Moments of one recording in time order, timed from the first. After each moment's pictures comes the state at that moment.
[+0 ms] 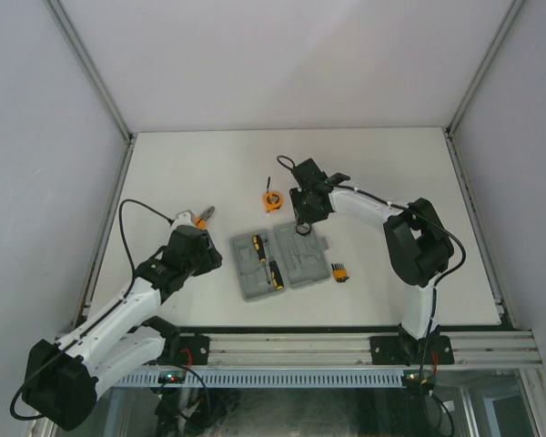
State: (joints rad) left arm -0.46 0.88 0.49 -0.43 -0.21 -0.70; right arm 0.61 1.92 1.42 -0.60 0.04 0.34
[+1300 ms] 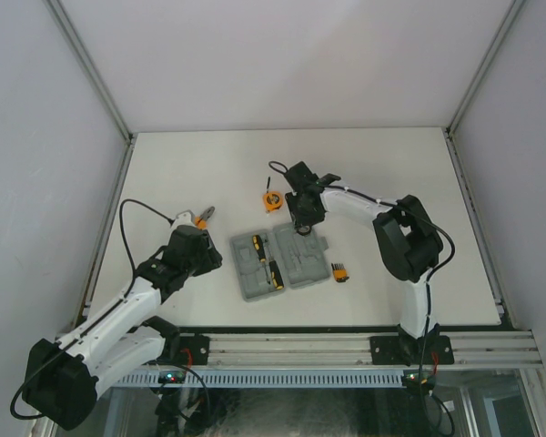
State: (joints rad) left arm -0.46 0.88 0.49 -0.43 -0.20 -0.70; right arm 0.64 2.00 1.47 -0.64 0.07 0.31
